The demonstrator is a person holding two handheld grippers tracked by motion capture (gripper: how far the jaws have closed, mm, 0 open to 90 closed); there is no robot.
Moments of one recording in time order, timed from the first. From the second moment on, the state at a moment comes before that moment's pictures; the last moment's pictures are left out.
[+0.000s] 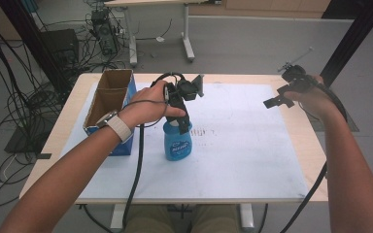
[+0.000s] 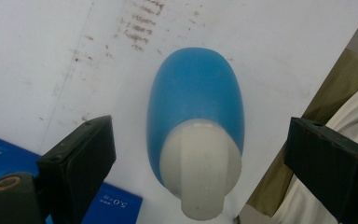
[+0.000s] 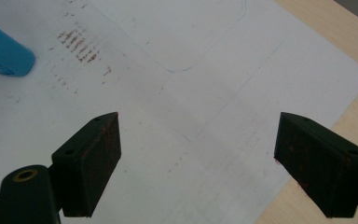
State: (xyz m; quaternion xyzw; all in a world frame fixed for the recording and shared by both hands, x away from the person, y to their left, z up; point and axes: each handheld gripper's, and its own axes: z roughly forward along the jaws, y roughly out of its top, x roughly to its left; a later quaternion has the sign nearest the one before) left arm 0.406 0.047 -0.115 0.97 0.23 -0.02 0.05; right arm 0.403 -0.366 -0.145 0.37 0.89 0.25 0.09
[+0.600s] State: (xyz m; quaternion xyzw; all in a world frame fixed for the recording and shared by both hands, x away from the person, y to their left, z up) left arm 0.405 0.049 -0.114 0.97 0.23 -0.02 0.05; right arm 0.402 -0.368 -0.147 0.38 0.89 0.25 0.10
